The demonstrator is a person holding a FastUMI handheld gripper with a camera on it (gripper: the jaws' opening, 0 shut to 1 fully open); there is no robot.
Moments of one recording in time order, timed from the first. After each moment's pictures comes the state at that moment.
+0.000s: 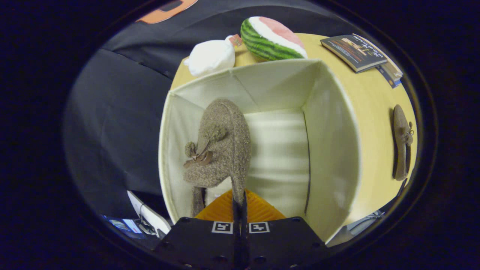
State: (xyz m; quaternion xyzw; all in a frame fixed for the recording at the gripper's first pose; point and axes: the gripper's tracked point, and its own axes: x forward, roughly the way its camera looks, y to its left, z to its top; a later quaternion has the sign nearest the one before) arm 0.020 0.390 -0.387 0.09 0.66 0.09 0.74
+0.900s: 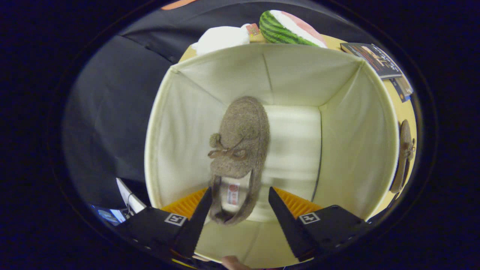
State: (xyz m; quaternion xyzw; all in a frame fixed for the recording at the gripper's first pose) arm 0.010 0.398 -0.384 0.05 0.67 0.14 0.73
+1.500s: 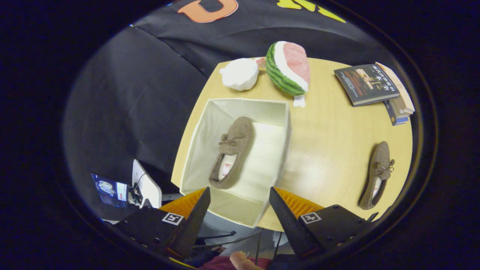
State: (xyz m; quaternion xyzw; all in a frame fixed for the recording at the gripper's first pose) arm -0.004 0.274 -0.268 0.03 0.61 0.23 0.76
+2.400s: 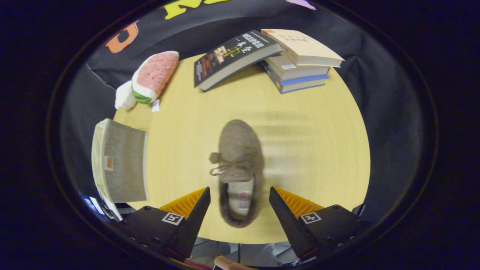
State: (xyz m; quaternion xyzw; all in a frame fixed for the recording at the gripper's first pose) arm 0.060 -0.096 -0.373 0.02 0.62 0.02 0.78
